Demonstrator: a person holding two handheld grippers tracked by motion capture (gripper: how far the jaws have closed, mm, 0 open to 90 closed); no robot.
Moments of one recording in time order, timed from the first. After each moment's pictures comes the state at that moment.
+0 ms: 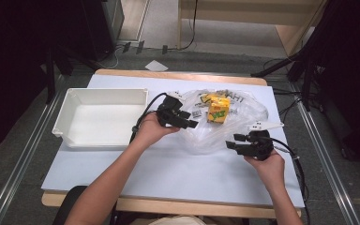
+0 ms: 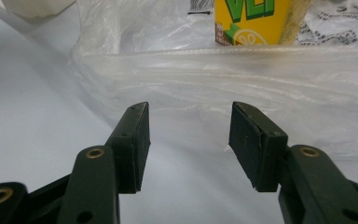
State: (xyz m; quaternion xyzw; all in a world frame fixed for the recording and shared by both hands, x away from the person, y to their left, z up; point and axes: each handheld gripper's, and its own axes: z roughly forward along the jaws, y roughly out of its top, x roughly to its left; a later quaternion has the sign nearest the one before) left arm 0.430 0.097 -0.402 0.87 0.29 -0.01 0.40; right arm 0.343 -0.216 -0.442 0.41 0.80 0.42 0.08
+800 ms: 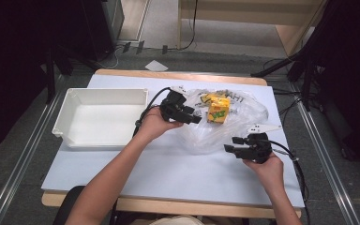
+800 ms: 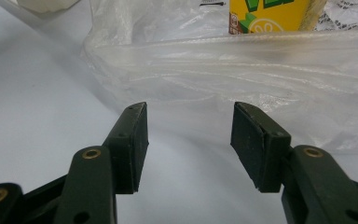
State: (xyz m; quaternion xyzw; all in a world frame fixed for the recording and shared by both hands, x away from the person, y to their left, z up) left arm 0.443 0.084 -0.390 0.87 0.27 0.00 0.41; right arm 0.337 -0.213 -0.446 0.41 0.81 0.43 0.07
